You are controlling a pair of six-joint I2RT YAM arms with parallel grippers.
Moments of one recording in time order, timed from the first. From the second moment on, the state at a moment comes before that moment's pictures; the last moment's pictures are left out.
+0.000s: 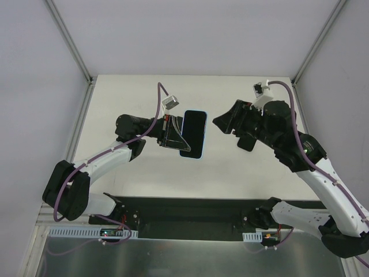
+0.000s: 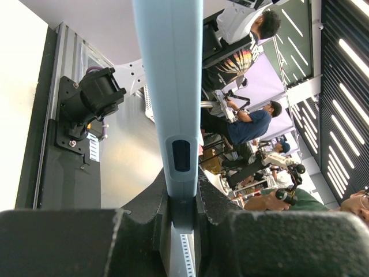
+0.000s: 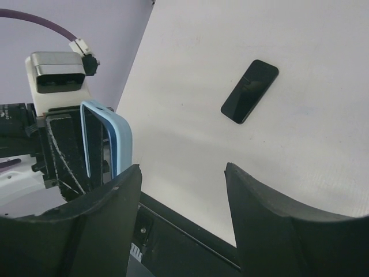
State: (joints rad) left arm -0.53 1.34 0.77 1.11 1.28 -1.60; right arm 0.71 0.99 1.33 -0.69 0.04 0.65
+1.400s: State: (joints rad) left arm -0.51 1.34 0.77 1.06 1.28 -1.63; right arm 0.74 1.16 1.45 -0.70 0.09 0.63
